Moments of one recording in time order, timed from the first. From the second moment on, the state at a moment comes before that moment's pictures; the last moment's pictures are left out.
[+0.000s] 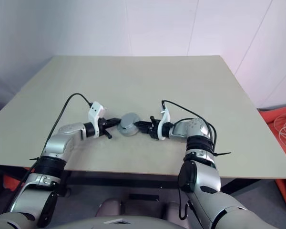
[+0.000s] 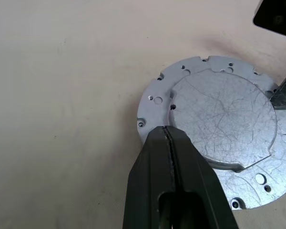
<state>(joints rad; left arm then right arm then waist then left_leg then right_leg) -0.44 0.34 -0.02 0.30 -0.28 0.50 -0.78 -0.77 -0.03 -0.53 0.65 0.55 1.43 0.43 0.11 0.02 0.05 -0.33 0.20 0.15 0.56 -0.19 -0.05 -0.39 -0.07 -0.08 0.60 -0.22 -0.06</state>
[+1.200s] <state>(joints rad) -0.32 0.13 0.59 0.22 -1.24 1.22 -0.36 -0.79 -0.02 -0.62 0.50 0.75 1.56 0.44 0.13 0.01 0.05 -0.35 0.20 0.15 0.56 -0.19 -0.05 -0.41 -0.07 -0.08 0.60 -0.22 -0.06</state>
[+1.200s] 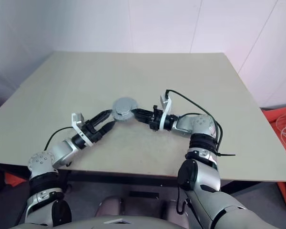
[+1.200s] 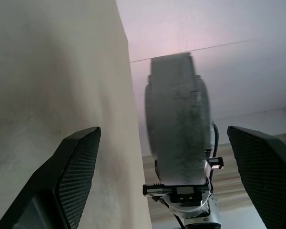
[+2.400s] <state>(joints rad) -0.31 0.12 0.51 0.18 -1.45 1.17 -0.26 -0.75 -0.01 -0.54 0.42 0.82 1.61 0.46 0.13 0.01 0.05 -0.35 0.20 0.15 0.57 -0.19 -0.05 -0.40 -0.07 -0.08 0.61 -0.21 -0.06</state>
